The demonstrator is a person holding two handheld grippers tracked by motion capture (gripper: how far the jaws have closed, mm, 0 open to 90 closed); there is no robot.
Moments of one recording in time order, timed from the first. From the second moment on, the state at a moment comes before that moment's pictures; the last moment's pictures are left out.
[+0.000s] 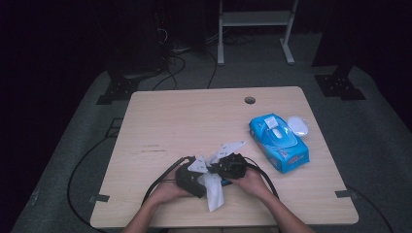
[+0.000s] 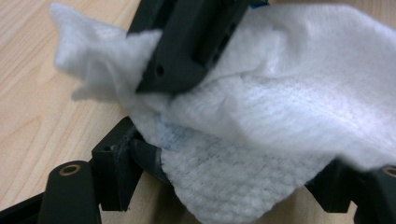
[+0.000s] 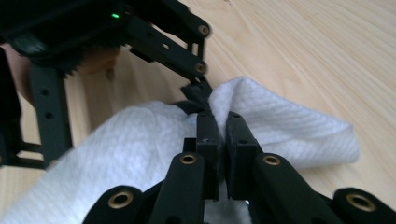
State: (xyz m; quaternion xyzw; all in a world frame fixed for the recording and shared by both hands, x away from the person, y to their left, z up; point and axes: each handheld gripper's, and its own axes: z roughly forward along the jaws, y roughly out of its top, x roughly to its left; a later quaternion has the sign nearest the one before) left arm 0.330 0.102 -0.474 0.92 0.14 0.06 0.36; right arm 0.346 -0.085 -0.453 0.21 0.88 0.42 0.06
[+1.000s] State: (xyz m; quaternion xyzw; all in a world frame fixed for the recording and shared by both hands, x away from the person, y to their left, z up) left arm 0.331 0.103 -0.474 0.92 0.13 0.06 0.36; right arm 0.354 -0.106 -0.454 0.24 0.88 0.40 0.10
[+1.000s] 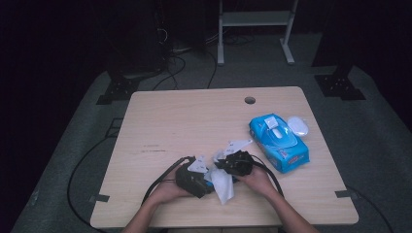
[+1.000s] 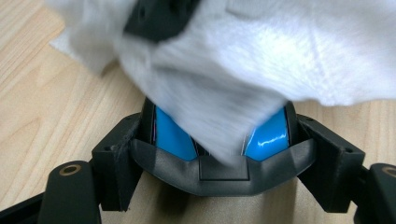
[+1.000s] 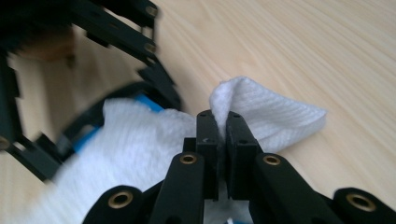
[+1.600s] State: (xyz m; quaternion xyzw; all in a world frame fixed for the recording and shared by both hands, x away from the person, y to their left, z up) left arm 0.331 0.102 -0.475 0.92 0.13 0.06 0.36; right arm 0.345 -0.134 -0.453 0.25 0.87 0.41 0.10
